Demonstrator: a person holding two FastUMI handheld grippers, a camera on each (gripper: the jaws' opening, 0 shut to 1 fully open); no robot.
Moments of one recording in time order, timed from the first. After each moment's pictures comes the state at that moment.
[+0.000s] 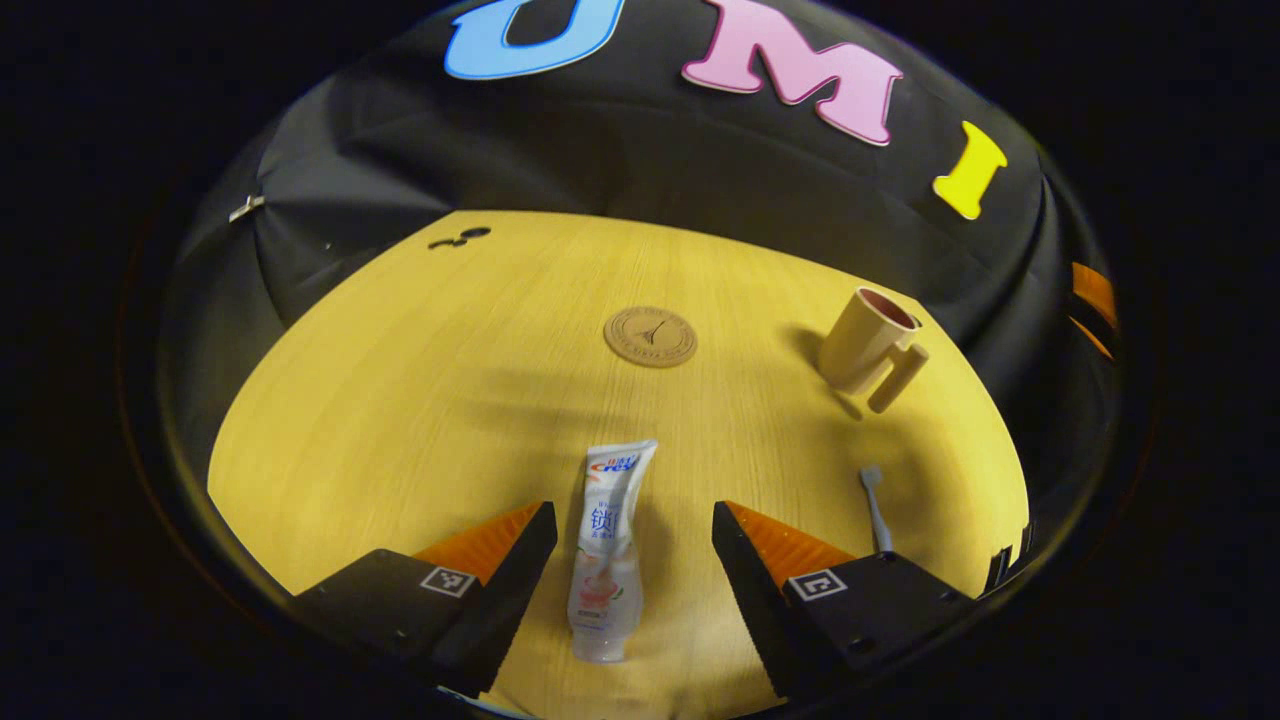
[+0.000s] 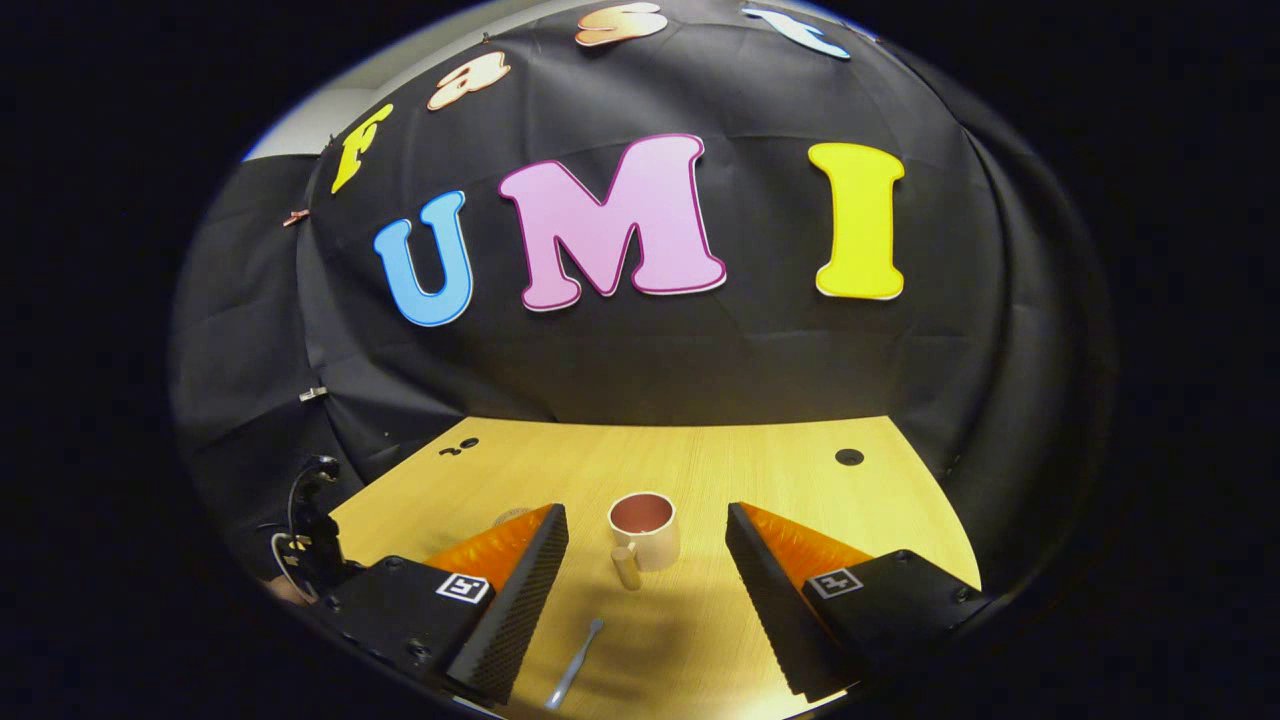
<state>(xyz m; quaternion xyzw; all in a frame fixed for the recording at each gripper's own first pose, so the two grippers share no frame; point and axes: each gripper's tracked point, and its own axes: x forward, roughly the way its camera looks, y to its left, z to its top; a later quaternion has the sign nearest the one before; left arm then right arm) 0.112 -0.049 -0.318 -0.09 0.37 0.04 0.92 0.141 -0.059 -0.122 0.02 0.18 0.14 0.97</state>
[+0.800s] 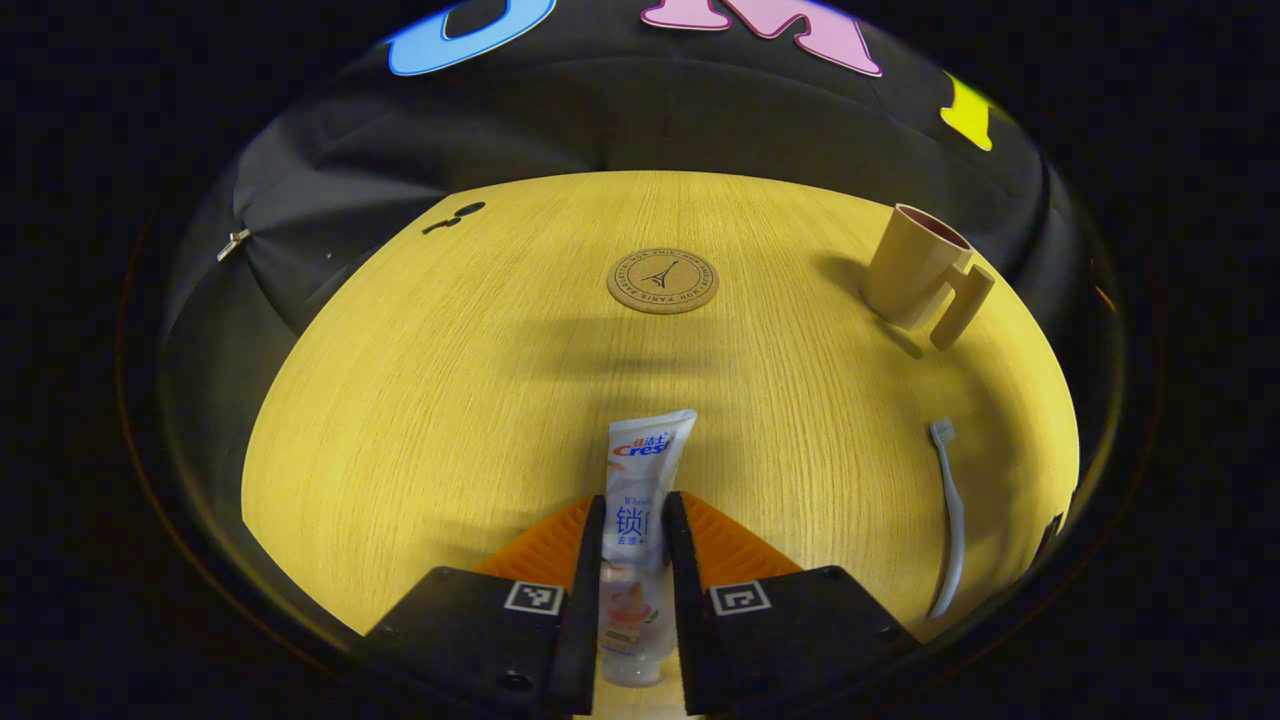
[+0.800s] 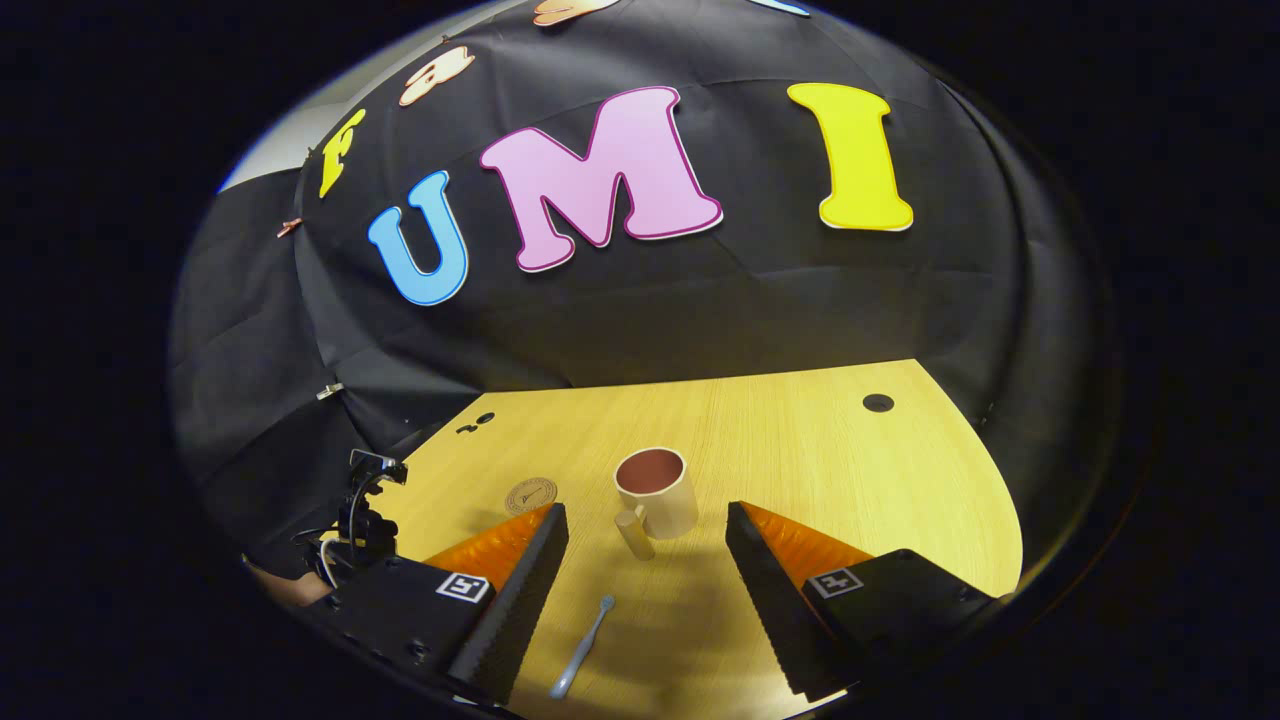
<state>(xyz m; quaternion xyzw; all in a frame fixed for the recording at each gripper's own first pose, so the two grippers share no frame) 0.119 -0.049 -0.344 -0.01 0.43 0.07 0.90 0.137 -0.063 -0.169 0.06 0.23 0.16 0.96</state>
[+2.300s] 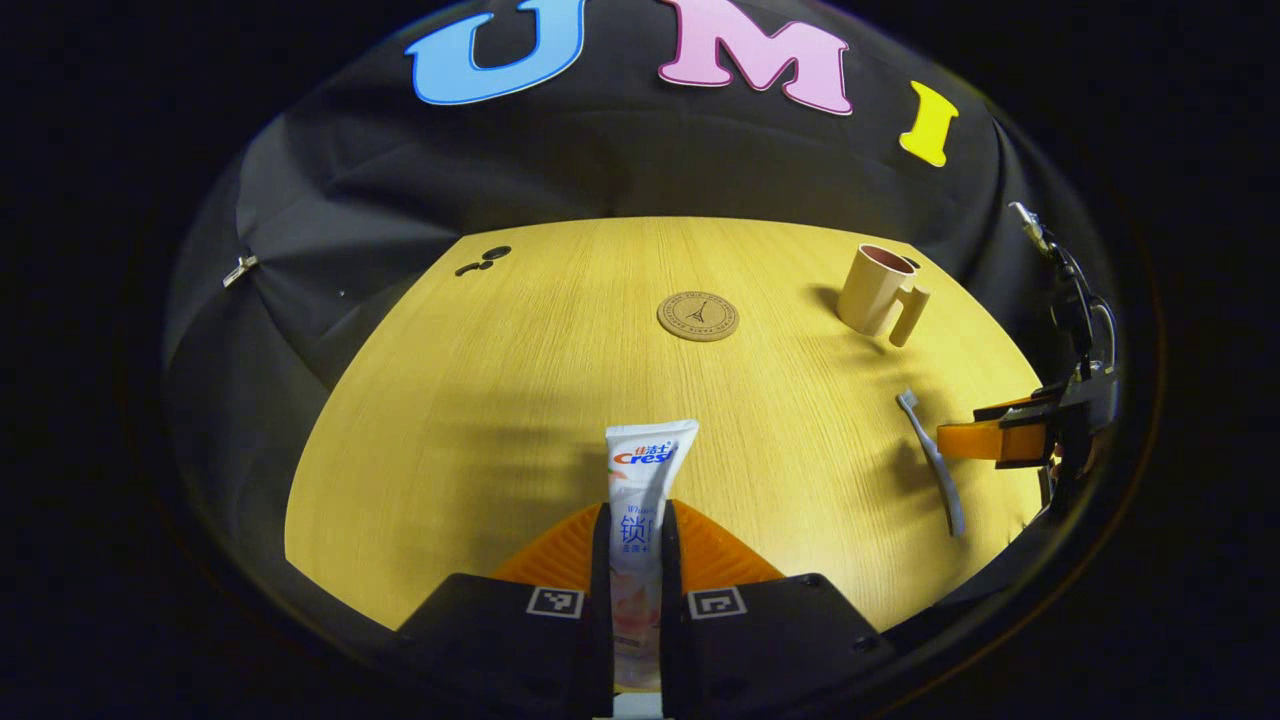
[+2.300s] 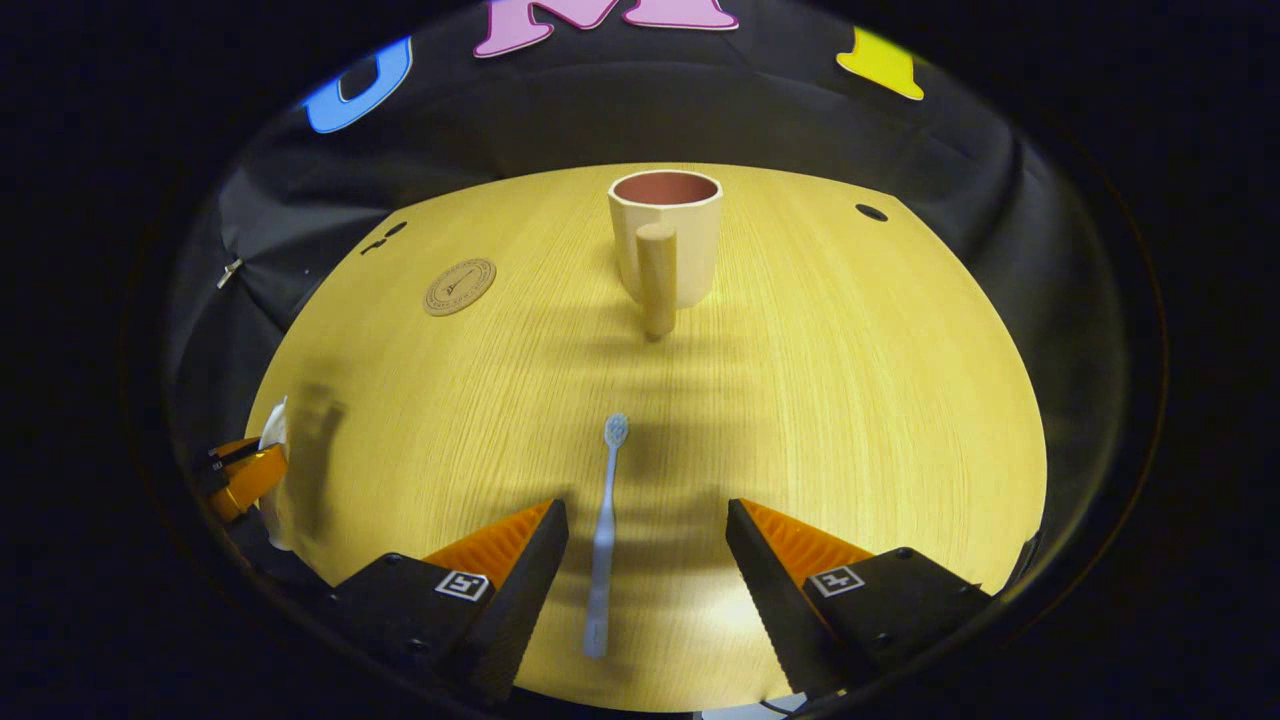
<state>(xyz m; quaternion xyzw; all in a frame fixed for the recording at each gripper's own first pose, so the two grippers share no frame) 0.058 0.026 -0.284 0.02 0.37 0.01 0.93 0.059 -0.008 -0.360 -0.03 0.49 0.03 0.87</state>
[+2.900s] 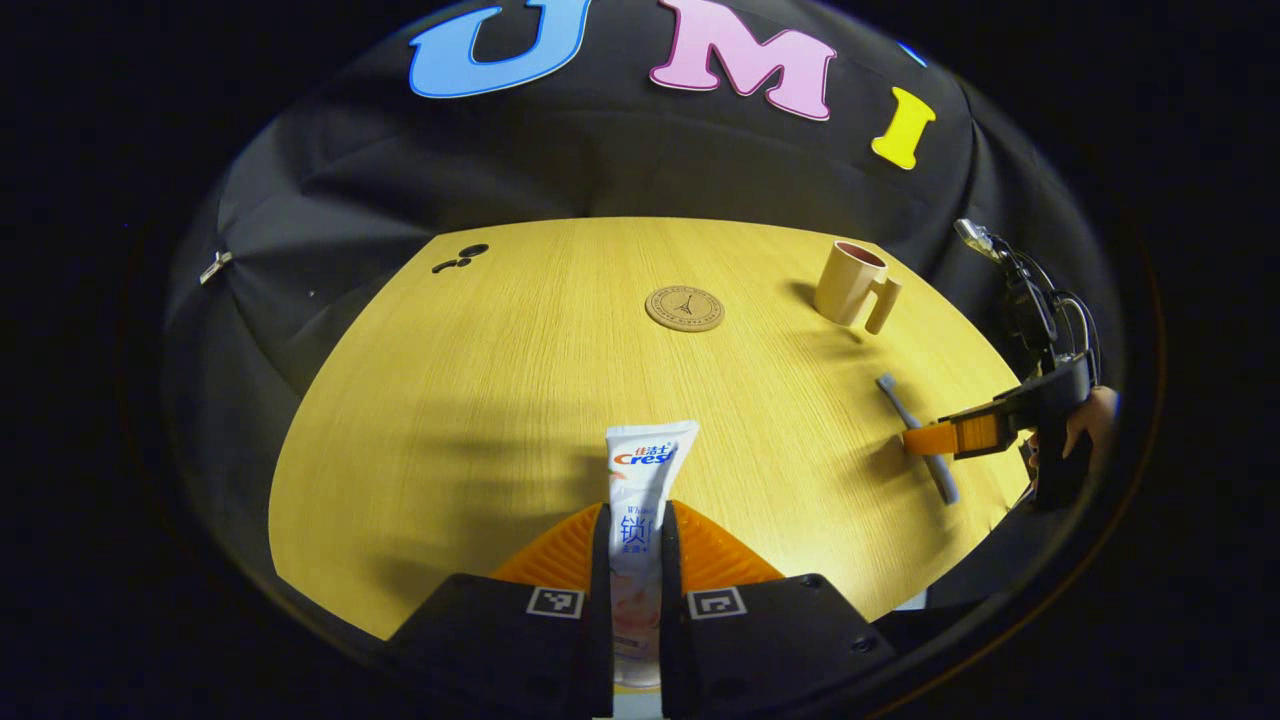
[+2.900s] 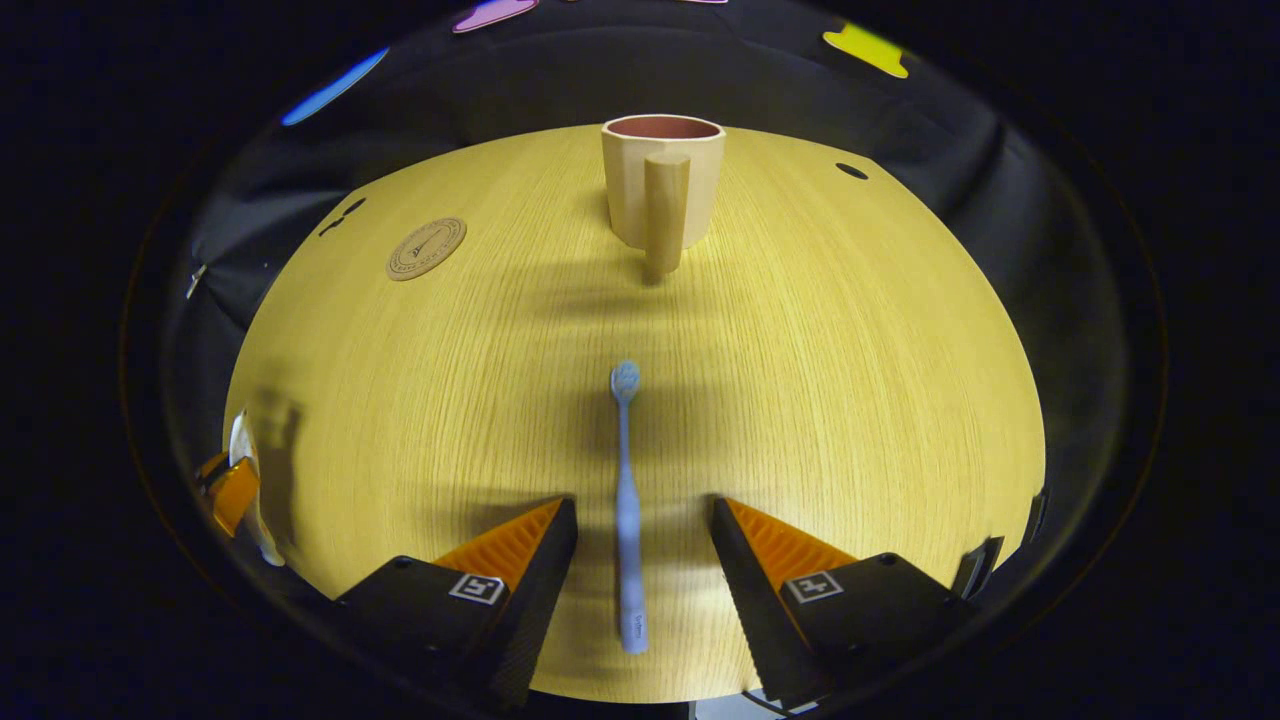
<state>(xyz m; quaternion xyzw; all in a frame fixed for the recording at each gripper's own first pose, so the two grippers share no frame) 0.048 0.040 -0.294 0.01 0.36 -0.05 0.93 0.039 -0.002 -0.379 -0.03 0.53 -0.02 0.84</state>
